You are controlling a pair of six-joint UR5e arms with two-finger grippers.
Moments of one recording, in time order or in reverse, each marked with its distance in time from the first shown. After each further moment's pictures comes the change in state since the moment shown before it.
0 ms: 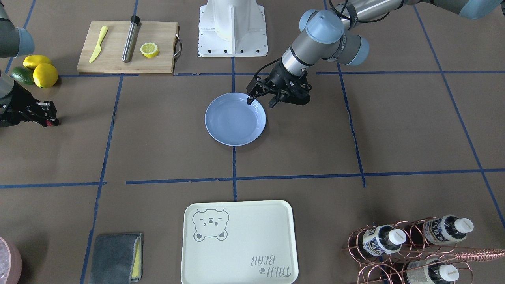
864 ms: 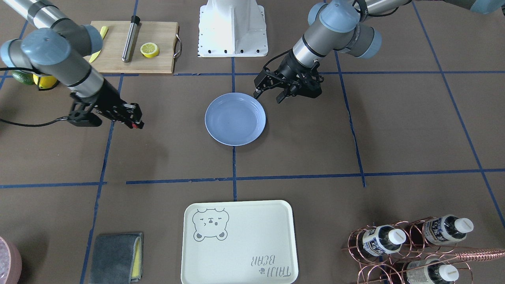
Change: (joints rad) left arm -0.042 0.076 -0.097 0.000 -0.003 0.008; right arm -0.268 0.435 0.128 -0.244 -0.197 0.638
